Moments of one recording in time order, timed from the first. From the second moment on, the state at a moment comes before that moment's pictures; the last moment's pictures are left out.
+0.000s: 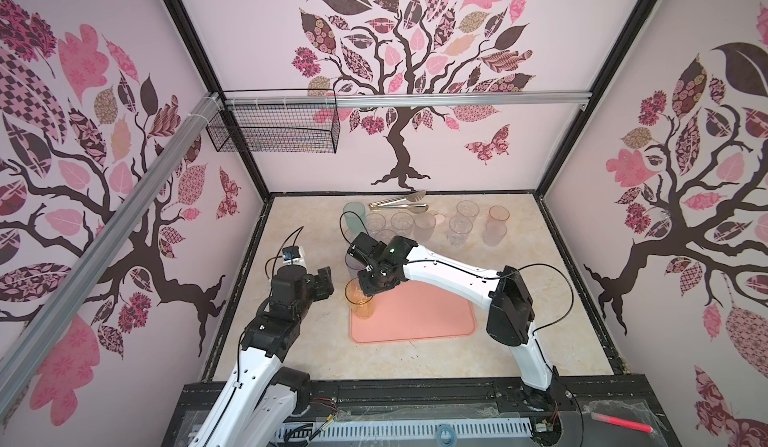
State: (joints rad) left arm -0.26 0.69 0.63 -0.49 -0.16 -0.40; right arm 1.03 2.13 1.98 -1.04 0.04 0.63
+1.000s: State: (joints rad) left arm -0.24 0.88 0.81 -0.57 -0.02 -0.37; right arm 0.92 1.62 1.33 -0.61 0.00 0.66
